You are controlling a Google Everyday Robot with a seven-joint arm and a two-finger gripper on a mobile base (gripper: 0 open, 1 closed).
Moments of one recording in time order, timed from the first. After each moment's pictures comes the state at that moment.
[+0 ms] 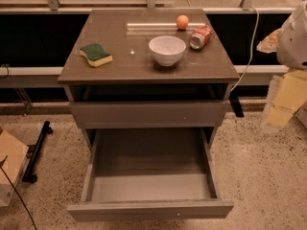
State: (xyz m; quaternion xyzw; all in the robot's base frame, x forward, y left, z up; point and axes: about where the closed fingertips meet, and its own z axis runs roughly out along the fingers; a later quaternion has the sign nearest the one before) arm 0.438 -0.217 0.976 -0.60 0.78 -0.03 0.16
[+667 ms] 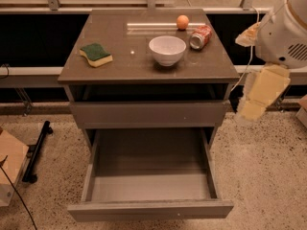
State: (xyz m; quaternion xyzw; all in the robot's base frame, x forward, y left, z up) arm 0.451 -0.172 0.983 -0.62 0.76 -0.01 0.21
